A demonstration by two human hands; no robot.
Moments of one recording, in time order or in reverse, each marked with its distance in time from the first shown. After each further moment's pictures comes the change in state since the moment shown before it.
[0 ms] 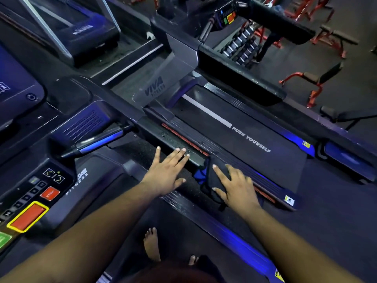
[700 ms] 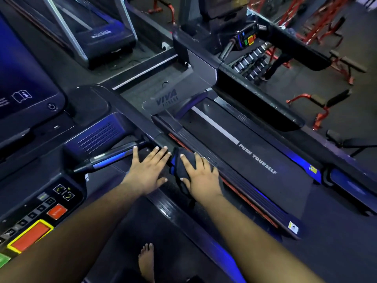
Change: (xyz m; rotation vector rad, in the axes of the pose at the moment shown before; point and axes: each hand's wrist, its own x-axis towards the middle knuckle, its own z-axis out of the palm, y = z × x) left_hand -0.003 -0.107 -0.018 0.033 0.038 -0.220; right_hand 0.141 -0.126 -0.021 0.052 -0.066 -0.073
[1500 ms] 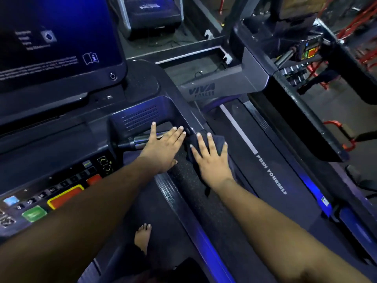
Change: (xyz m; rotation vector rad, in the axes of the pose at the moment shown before) left_hand -0.007 -0.074 0.005 0.094 -0.008 -0.137; right_hand 0.079 -0.060 -0.007 -0.454 0.026 -0.376
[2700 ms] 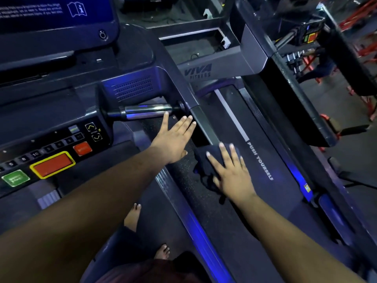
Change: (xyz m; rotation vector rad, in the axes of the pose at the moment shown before) left_hand -0.003 0.067 0.016 -0.118 0.029 0.007; right_hand -0.125 0.037 0.037 0.217 -0.015 0.070
